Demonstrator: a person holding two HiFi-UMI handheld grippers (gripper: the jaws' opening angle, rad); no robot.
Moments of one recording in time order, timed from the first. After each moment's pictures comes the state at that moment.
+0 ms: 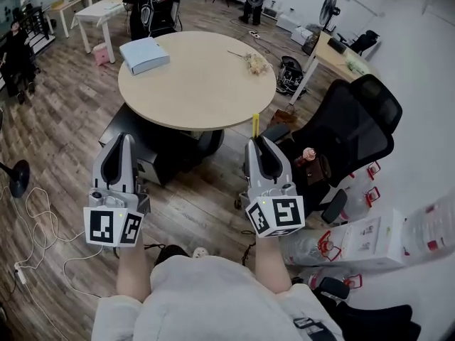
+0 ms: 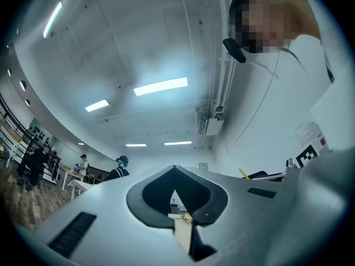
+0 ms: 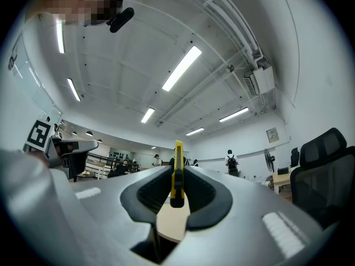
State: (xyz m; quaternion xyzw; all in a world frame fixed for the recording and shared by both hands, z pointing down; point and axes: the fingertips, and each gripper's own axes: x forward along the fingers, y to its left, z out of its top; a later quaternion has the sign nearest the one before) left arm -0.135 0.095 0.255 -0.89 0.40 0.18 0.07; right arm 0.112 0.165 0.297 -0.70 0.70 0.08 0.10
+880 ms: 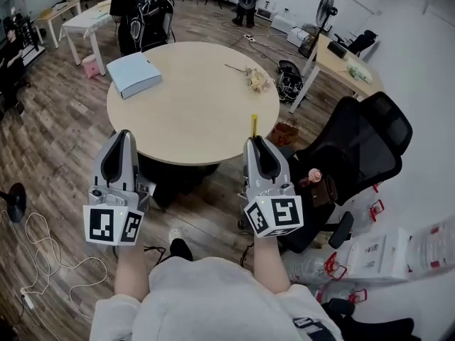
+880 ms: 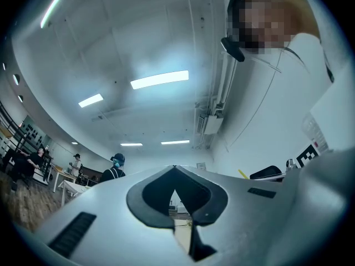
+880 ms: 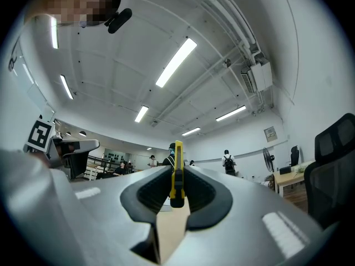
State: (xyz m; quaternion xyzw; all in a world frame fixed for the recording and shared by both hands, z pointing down) left arm -0.076 -0.075 0.247 -0.90 0.38 0.18 0.08; right arm 0.163 0.003 0.297 -0.71 0.69 0.08 0.11
